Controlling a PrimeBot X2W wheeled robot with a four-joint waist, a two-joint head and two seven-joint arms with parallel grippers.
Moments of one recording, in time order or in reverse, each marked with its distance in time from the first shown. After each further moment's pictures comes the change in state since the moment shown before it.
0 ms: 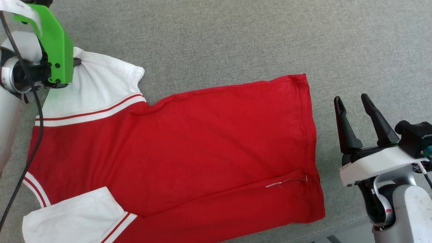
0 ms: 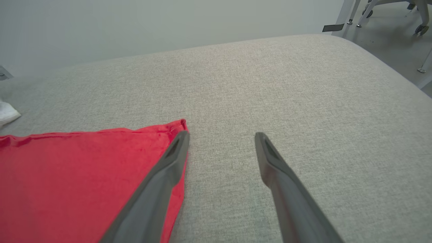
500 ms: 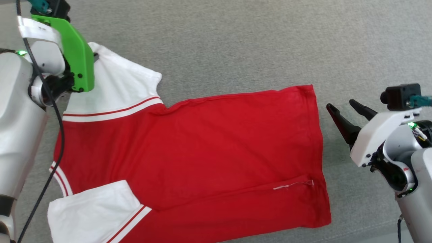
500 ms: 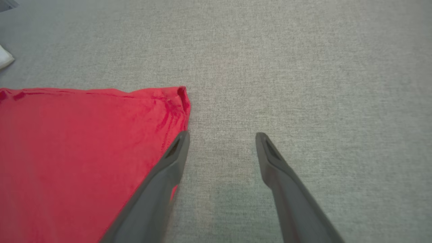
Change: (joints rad) left arm 0.038 -0.049 -0.019 0.010 0.030 -0.014 -0.264; right arm -0.212 -0.251 0.172 0.223 0.274 0.000 0.379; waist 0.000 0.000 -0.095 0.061
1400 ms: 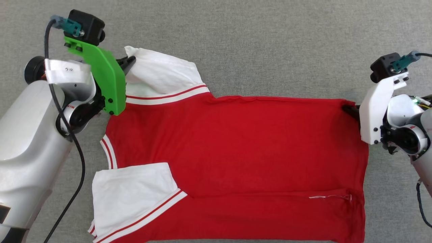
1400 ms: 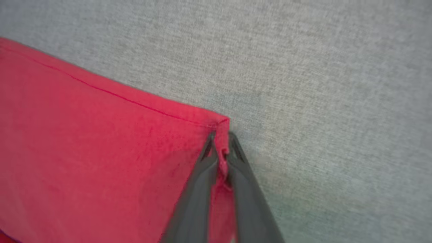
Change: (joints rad) left arm 0.163 0.003 0.001 -0.304 0.004 0.032 -0.150; right arm -0.307 -0.173 0.322 0.283 0.212 -0.001 0.354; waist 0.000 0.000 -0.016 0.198
